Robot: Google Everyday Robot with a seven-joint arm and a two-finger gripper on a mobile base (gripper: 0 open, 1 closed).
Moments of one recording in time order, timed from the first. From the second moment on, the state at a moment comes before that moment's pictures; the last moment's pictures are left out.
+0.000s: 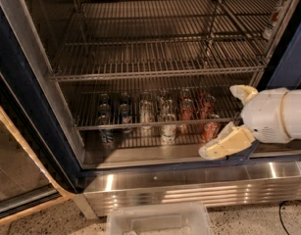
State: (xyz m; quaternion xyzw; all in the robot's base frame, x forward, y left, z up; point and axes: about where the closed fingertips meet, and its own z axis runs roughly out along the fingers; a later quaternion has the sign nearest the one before) arm 0.450 -0.153 0.866 -0.47 0.77 0.13 0.41
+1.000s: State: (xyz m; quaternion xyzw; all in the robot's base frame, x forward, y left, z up) arm 0.464 -0.131 0.833 -0.40 0.77 0.18 0.46
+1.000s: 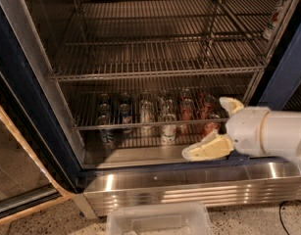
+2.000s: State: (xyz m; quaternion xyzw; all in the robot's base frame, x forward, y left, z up) arm 0.459 -0.090 0.771 -0.31 0.76 0.23 0.53
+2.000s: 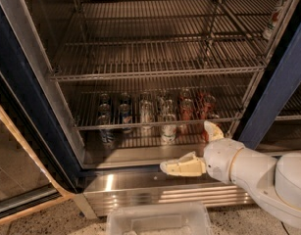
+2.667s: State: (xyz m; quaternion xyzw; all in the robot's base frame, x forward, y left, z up) arm 0.462 -0.085 0.729 -0.25 0.75 0.25 0.56
